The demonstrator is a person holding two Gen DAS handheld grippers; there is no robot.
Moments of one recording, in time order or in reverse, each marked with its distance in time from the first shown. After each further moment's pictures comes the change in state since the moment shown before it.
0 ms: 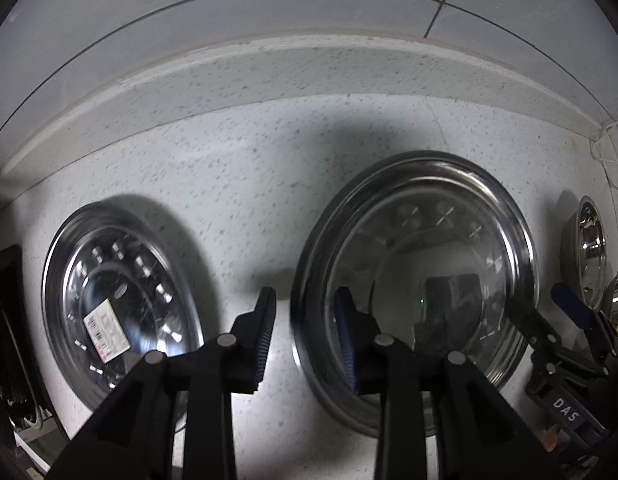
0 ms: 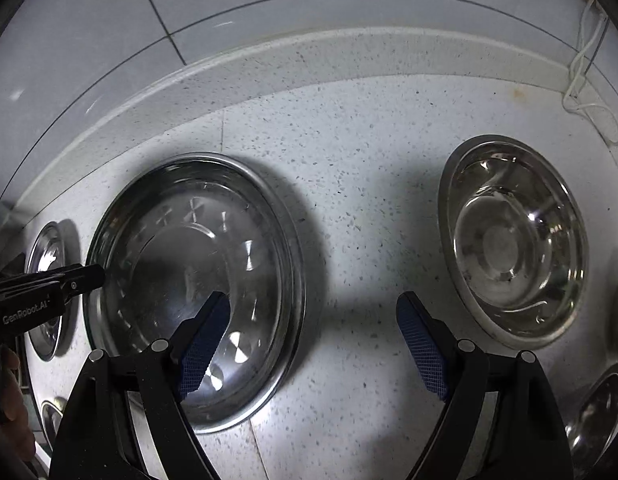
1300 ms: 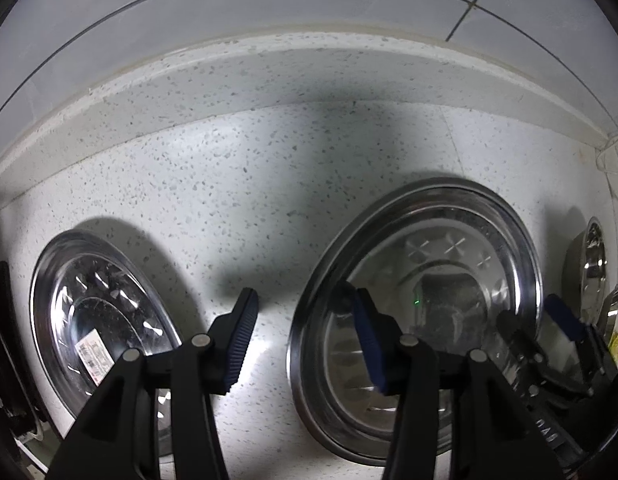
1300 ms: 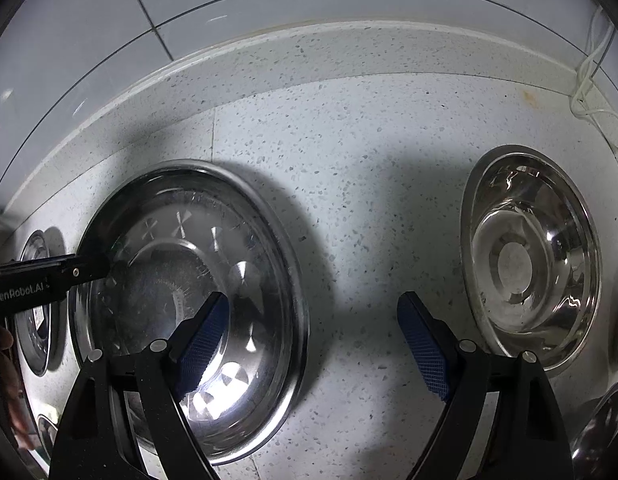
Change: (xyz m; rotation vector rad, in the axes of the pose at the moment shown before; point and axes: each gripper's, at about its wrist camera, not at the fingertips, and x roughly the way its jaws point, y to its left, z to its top) left arm 0.025 0.006 0.053 -0.020 0.049 -0.026; right arm 0.014 0.025 0.014 -0.024 0.007 -0.017
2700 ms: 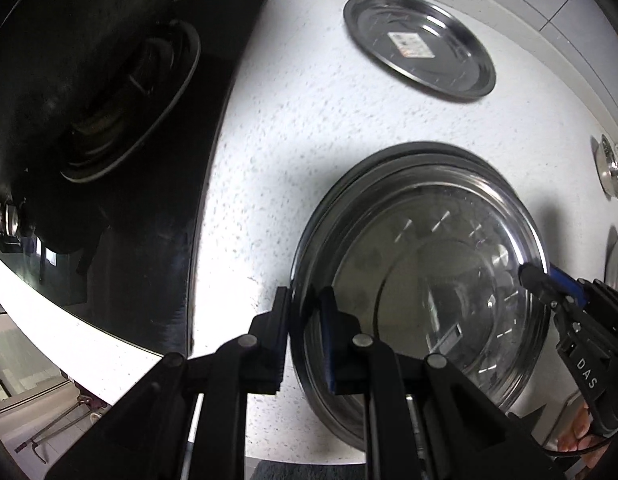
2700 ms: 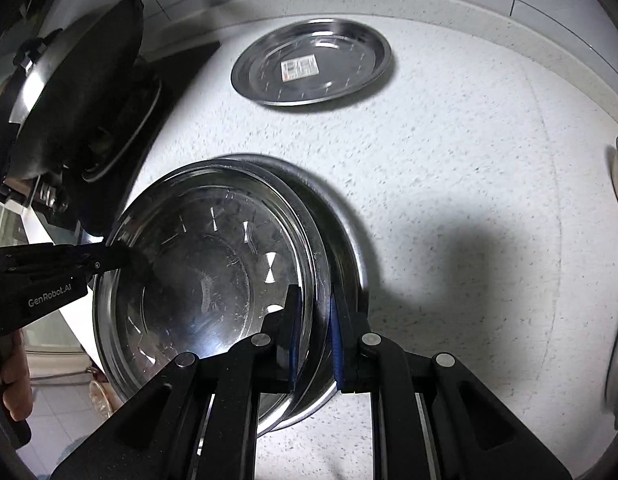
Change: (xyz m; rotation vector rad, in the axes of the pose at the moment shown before) left arm -0.085 0.190 -0.304 -0.266 0.006 0.093; right arm -0.086 0.197 -0.210 -0.419 0.124 0.221
